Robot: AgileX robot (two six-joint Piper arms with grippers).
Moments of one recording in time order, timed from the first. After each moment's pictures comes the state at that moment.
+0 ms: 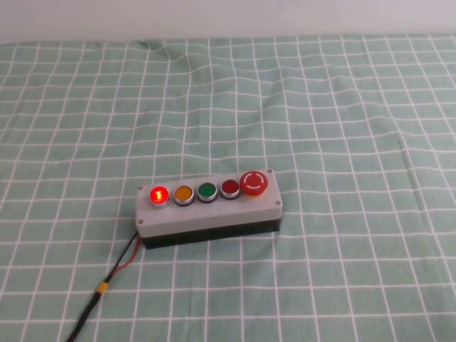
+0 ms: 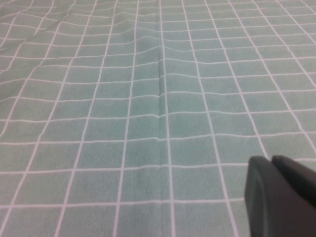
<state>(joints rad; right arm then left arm) 0.04 -0.01 0.03 0.02 0.34 0.07 -0.13 -0.01 0.03 0.07 -0.18 0.13</state>
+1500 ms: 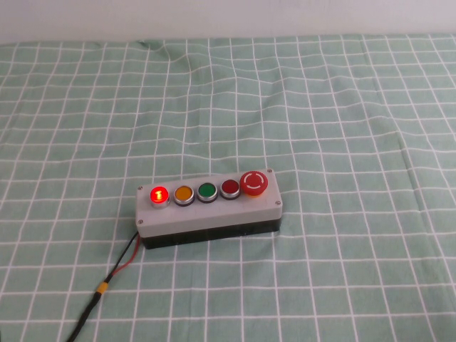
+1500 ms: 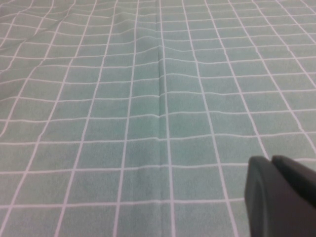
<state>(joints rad) 0.04 -0.01 0.03 0.02 0.34 0.07 -0.13 0.47 -0.73 -0.04 0.29 -0.10</state>
